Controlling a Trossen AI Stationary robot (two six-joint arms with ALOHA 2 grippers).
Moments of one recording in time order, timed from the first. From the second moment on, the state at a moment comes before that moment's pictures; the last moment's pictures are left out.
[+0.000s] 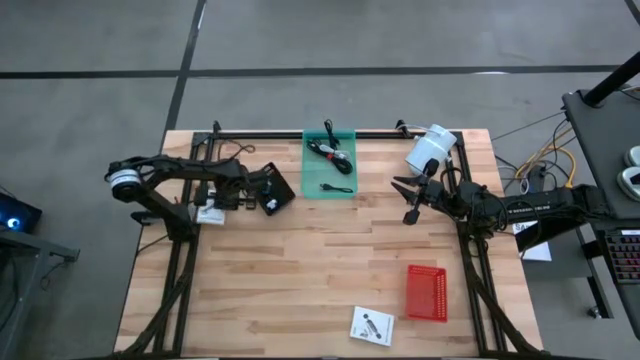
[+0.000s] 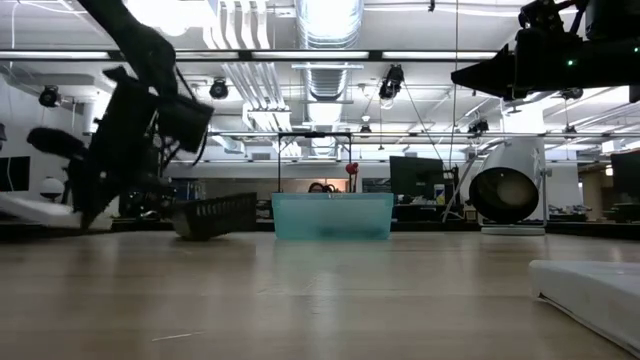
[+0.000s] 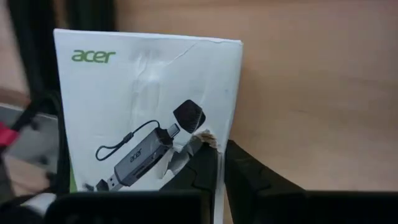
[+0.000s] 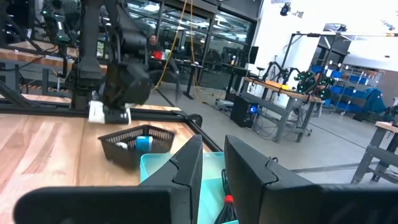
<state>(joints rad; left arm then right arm) 0.43 1.48 0.73 -1.09 -0.16 -1.22 -0.07 0.69 0.12 0.66 0.34 -0.22</state>
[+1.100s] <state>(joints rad) 0.02 0.86 0.64 0.21 -0.06 -0.20 -0.07 0.70 0.12 0.63 0.24 -0.13</state>
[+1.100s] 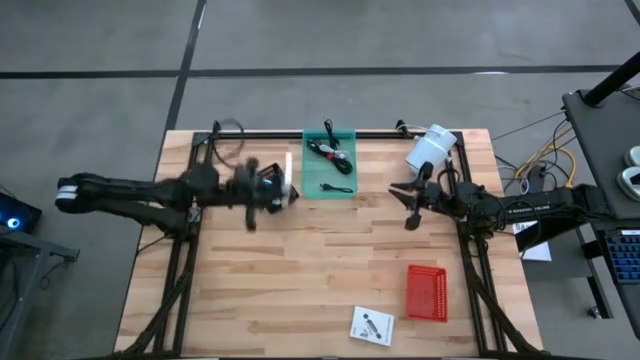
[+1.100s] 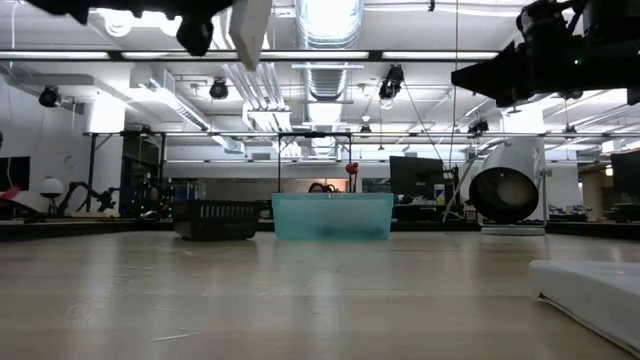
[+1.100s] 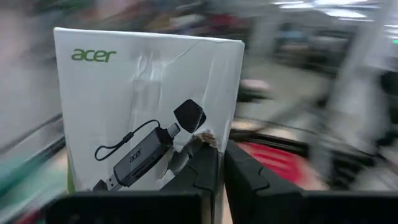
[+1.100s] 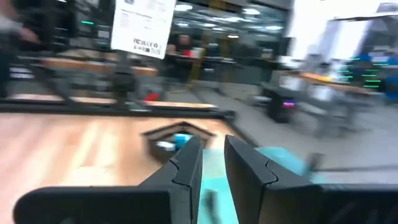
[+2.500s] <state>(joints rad) -0.02 1.21 0.52 0.49 0.26 0.06 0.05 1.50 0.91 0.38 -0.15 -0.85</state>
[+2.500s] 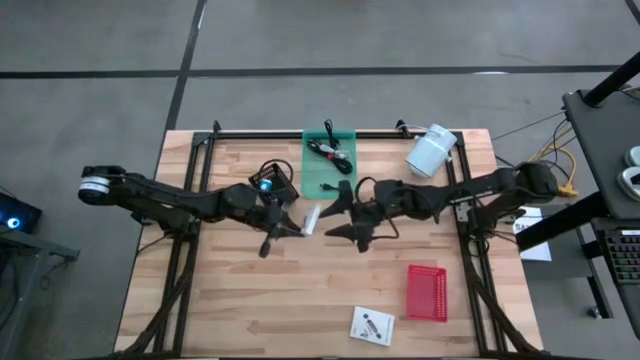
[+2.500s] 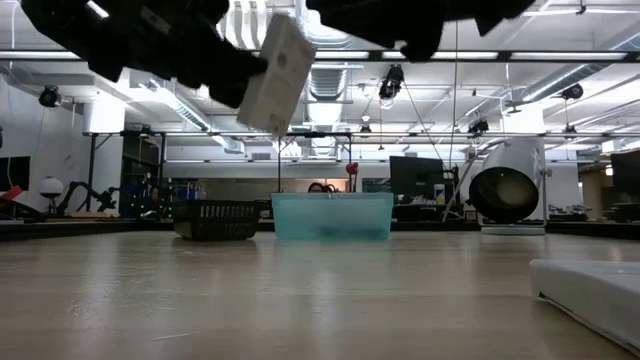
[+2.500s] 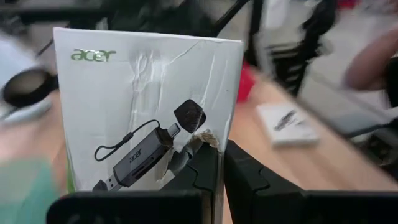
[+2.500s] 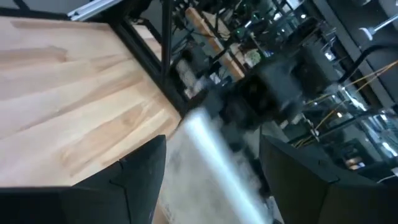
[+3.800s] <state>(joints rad) -0.02 1.20 0.52 0.40 0.22 -0.01 0.05 1.74 1.43 -0.37 0.03 -0.93</state>
